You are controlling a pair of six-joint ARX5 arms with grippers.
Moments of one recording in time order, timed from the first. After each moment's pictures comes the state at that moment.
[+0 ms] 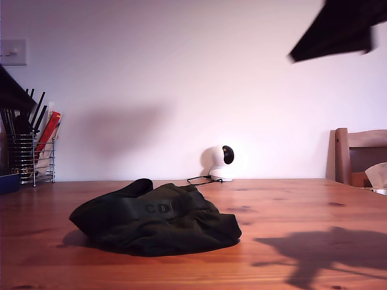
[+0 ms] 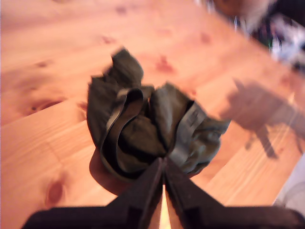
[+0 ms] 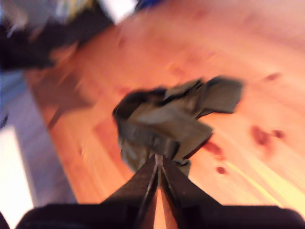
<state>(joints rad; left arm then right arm) -0.04 1.06 0.66 -0.36 0.75 0.21 0.18 1.27 1.05 -0.61 -0.79 -0.40</state>
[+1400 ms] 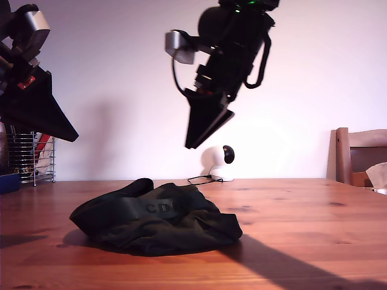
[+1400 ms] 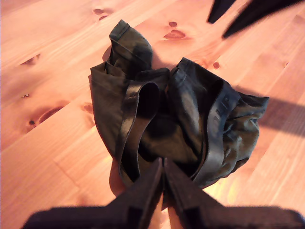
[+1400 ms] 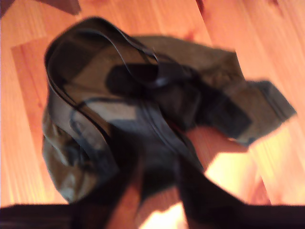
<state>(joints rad) -0.18 1.33 0.83 -0.38 0.58 0.34 0.56 2.00 1.74 -0.91 -0.30 -0.68</state>
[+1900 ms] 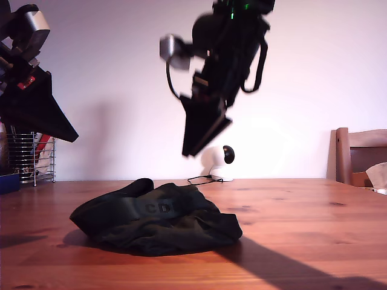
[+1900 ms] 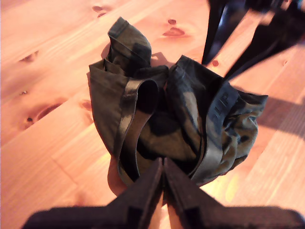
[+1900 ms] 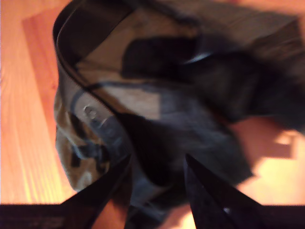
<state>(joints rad) -0.18 1.33 0.83 -0.40 0.58 0.34 0.58 2.12 1.75 -0.97 -0.35 -0.68</state>
